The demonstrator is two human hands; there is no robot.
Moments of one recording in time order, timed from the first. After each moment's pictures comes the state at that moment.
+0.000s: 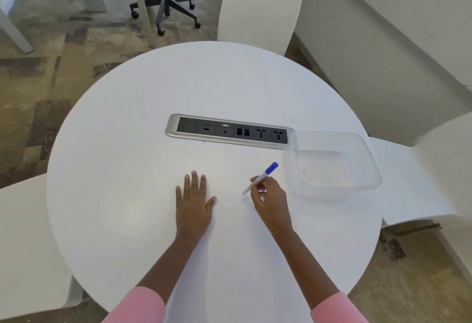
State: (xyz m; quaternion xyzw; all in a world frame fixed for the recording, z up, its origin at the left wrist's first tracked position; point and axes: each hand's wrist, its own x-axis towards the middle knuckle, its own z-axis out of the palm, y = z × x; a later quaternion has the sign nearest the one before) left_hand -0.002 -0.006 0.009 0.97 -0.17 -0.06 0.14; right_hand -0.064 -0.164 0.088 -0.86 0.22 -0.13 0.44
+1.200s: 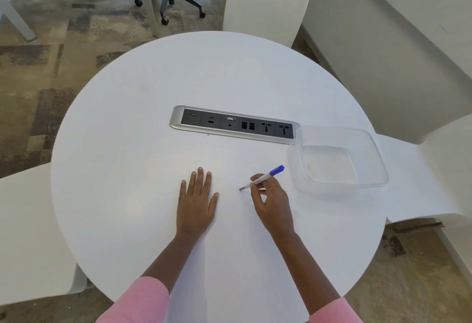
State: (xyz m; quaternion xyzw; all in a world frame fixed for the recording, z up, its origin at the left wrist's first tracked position) left_hand -0.008 0.001 0.007 0.97 -0.20 -0.05 0.13; right_hand -0.073 -0.152 0.090 -0.89 0.15 -0.17 0.39
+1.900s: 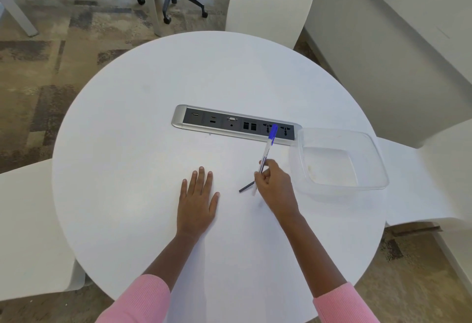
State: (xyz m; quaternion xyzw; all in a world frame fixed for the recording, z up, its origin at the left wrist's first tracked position) left_hand -0.008 0.001 0.007 0.97 -0.20 -0.05 0.14; right_hand -0.041 -0.164 0.118 -0.88 0.25 -0.03 0.40
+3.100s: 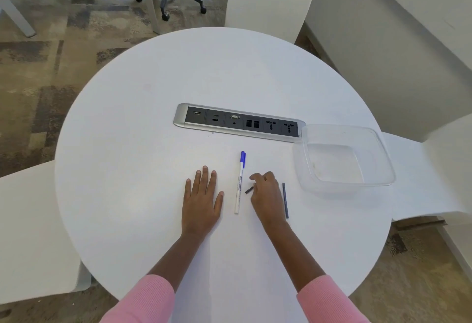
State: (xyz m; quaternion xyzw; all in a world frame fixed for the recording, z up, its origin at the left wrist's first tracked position) left_hand -0.007 0.002 0.000 0.97 -0.21 -0.03 0.13; right_hand -0.046 -0.145 0.066 -0.95 0.23 0.00 0.23
